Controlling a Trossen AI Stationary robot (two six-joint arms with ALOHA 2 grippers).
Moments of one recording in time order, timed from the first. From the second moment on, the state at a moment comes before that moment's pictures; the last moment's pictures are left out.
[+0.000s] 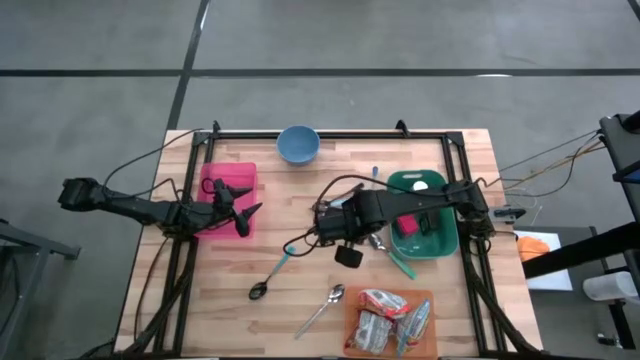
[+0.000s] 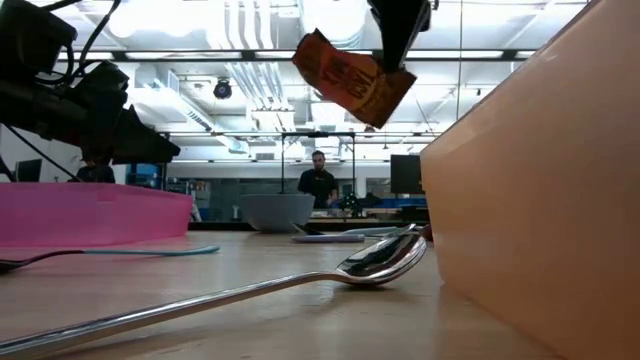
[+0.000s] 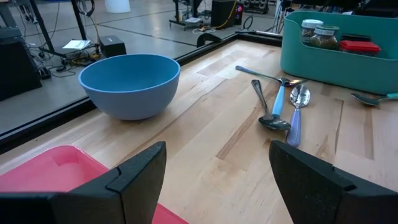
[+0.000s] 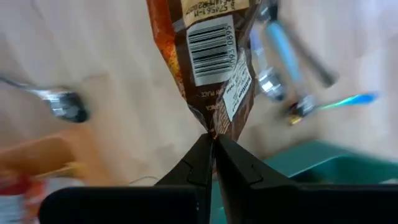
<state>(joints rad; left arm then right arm) -0.15 0.49 0.00 0.15 -0.69 -0.24 0.20 2.06 2.13 -1.57 0.16 0.55</state>
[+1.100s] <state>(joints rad) -0.15 0.49 0.00 0.15 -0.69 -0.24 0.21 1.56 1.67 -1.57 -0.61 1.48</state>
